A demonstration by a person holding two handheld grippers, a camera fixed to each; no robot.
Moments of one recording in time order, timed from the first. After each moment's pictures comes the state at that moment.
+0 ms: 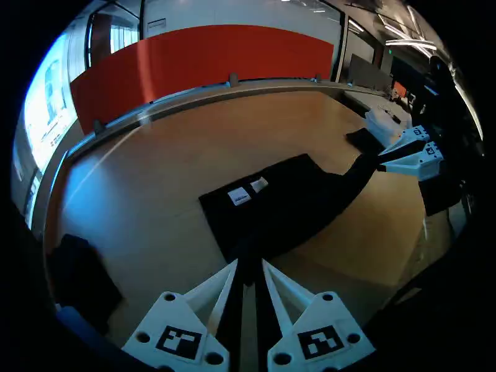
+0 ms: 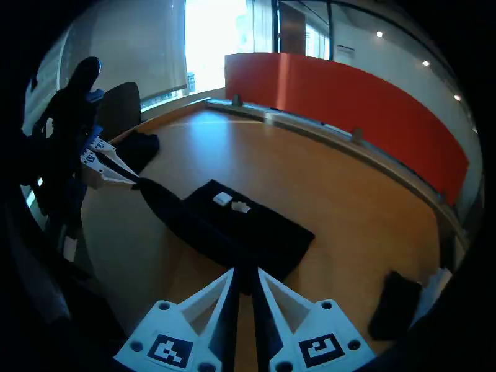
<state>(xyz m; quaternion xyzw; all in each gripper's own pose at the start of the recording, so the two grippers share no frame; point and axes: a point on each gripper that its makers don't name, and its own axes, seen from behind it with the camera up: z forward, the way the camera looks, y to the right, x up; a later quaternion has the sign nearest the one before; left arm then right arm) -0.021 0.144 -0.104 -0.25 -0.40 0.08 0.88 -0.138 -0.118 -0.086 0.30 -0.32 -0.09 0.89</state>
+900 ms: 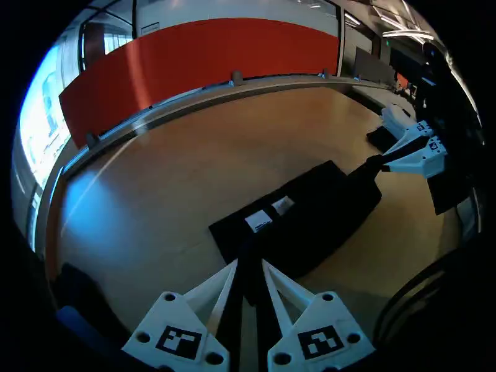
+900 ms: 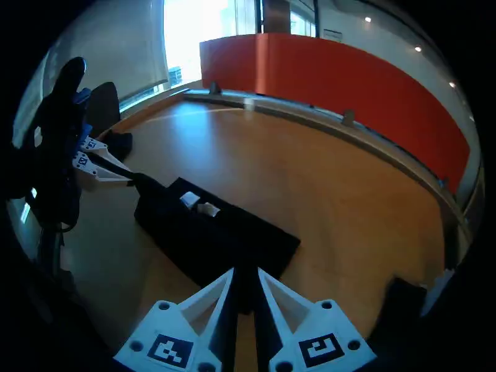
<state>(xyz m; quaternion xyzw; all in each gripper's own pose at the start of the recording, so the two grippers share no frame) -0.055 0.155 -0.022 -0.24 -0.39 0.11 0.88 -0.178 -0.106 -0.018 0.27 -0.36 -0.08 0.89</state>
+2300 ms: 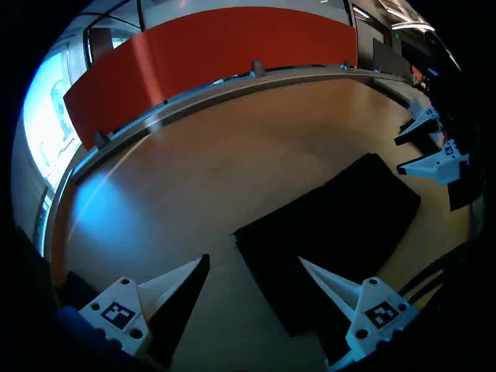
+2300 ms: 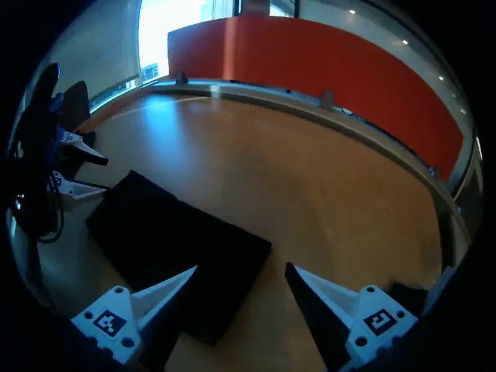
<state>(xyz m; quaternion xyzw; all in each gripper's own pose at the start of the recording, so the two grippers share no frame) -0.099 0.138 0.036 -0.19 -0.38 0.15 0.89 -0.224 -0.081 0.043 0.20 -0.37 -0.08 0.90</state>
